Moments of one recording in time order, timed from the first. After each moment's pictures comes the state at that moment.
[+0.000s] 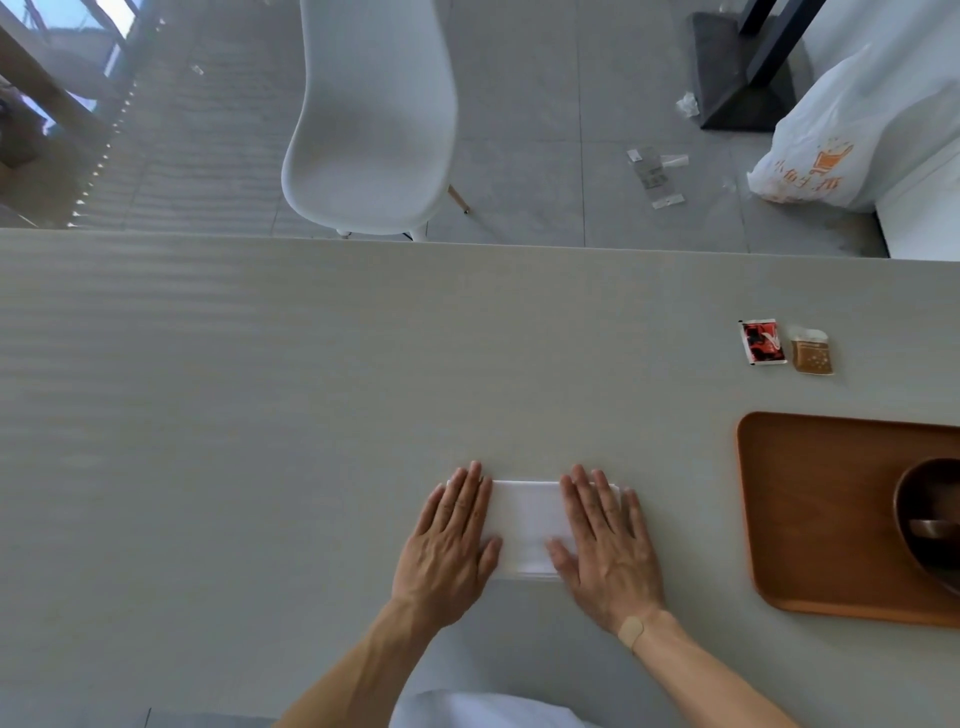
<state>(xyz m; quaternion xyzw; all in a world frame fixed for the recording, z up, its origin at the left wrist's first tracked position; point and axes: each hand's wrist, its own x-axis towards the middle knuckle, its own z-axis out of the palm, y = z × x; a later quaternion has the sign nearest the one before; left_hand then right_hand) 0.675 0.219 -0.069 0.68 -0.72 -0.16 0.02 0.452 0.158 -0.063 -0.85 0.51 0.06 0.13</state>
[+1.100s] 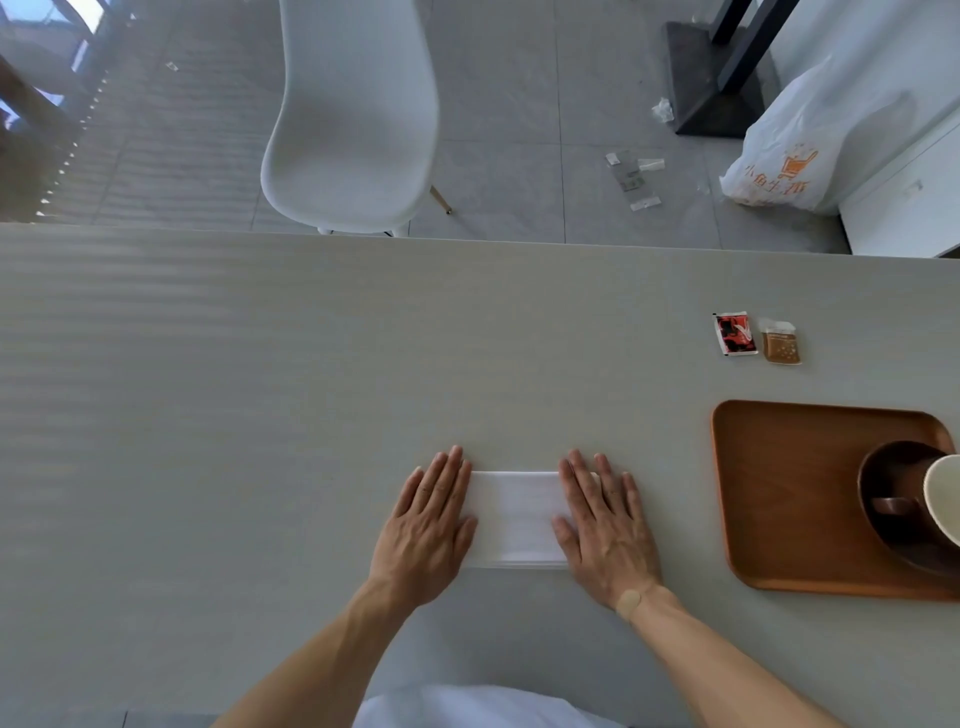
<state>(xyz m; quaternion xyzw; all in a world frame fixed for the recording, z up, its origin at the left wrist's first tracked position) 0.687 0.210 -0.071 0.67 -0.73 -0.15 0.02 0.437 0.150 -0.061 -0.83 0.54 0.07 0.11</state>
